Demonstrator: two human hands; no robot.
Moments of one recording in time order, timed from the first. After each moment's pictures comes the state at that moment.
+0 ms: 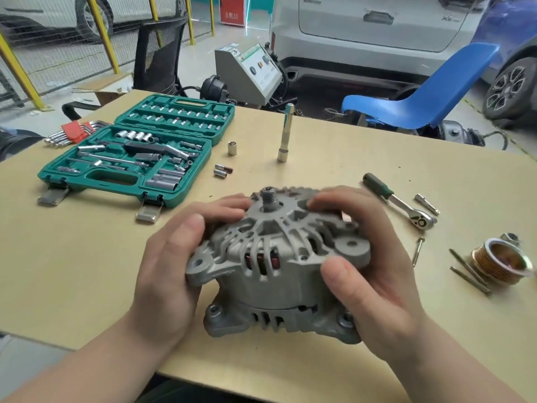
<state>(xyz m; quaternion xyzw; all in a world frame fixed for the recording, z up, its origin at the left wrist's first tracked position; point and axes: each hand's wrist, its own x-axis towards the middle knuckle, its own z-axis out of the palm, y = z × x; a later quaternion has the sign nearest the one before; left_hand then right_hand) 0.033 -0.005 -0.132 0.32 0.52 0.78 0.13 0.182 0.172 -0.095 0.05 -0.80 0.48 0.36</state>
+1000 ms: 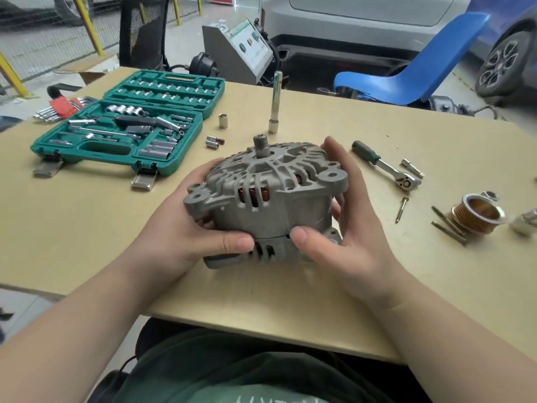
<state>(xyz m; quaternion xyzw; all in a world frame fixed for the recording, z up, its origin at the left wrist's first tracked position) 0.026 -0.017 -0.132 0.38 0.61 0.64 0.28 0.194 0.177 -0.128 -0.02 -0.81 0.50 0.31</state>
